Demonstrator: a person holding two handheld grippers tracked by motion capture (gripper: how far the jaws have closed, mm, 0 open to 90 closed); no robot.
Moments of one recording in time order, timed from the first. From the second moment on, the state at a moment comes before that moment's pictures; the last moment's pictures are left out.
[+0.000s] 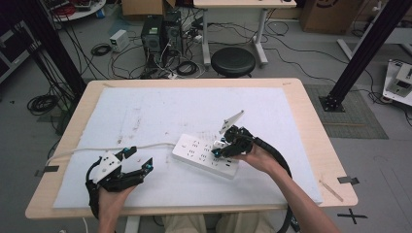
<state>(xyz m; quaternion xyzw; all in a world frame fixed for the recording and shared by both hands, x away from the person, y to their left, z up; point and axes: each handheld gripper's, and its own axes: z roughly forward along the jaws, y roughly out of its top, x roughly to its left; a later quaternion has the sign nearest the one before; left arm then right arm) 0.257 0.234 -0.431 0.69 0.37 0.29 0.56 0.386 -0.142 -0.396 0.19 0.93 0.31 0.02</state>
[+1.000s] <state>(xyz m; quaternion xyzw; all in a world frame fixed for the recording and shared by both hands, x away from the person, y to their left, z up) 0.256 0.238 -0.431 0.69 0.37 0.28 0.55 0.371 -0.141 -0.403 0.17 0.92 0.33 0.08</state>
